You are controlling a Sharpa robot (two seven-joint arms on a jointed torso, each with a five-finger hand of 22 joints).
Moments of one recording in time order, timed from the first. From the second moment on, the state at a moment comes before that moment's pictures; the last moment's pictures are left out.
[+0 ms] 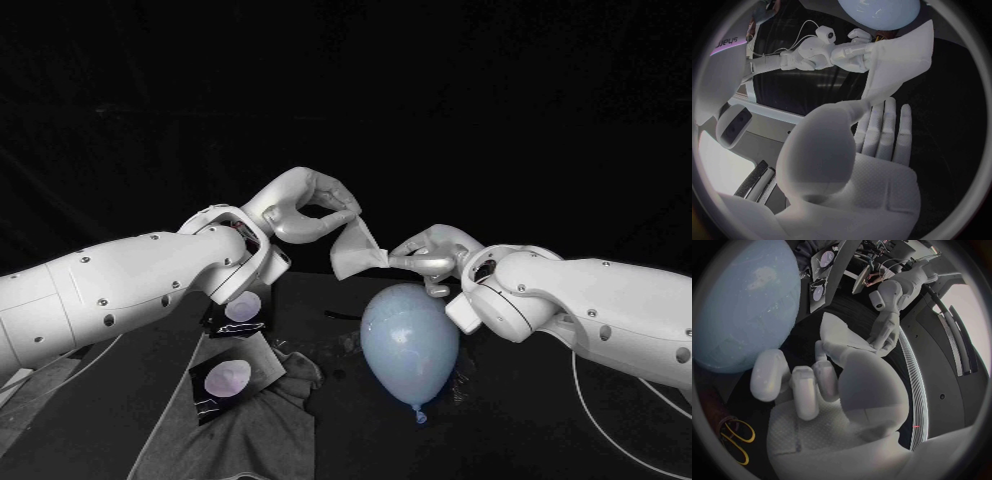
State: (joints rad) left arm 1.42 -0.80 -0.07 1.45 -0.83 -0.38 0.45; left_hand 1.50 -0.14 0.71 0.09 0.04 0.97 0.15 0.44 0.31 1.16 0.13 0.09 0.07 0.97 0.11 0.27 0.35 0.15 0.78 0.29 0.20 0.09; right arm 1.42 -0.70 -0.14 1.54 -0.61 -0.42 -0.23; right_hand 1.22 -0.07 0.58 0.06 0.06 0.93 0.13 0.24 0.50 1.44 0.05 1.33 1.31 1.46 -0.01 1.55 1.31 0.06 1.40 0.08 1.15 1.31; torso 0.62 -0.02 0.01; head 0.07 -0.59
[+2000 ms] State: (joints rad) left arm 1.42 -0.80 -0.05 1.44 -0.81 -0.39 0.46; left_hand 1.50 -0.14 0.71 0.08 0.05 0.97 0.15 0.44 0.32 1.16 0.13 0.09 0.07 0.96 0.11 0.27 0.35 0.15 0.78 0.29 0.20 0.09; right arm 1.42 -0.69 -0.14 1.55 -0.35 -0.44 0.06; right_hand 1.13 -0.08 0.44 0.20 0.06 0.95 0.14 0.17 0.44 1.46 0.06 1.47 1.31 1.46 -0.01 1.57 1.31 0.06 1.46 0.10 1.33 1.31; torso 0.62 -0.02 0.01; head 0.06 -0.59
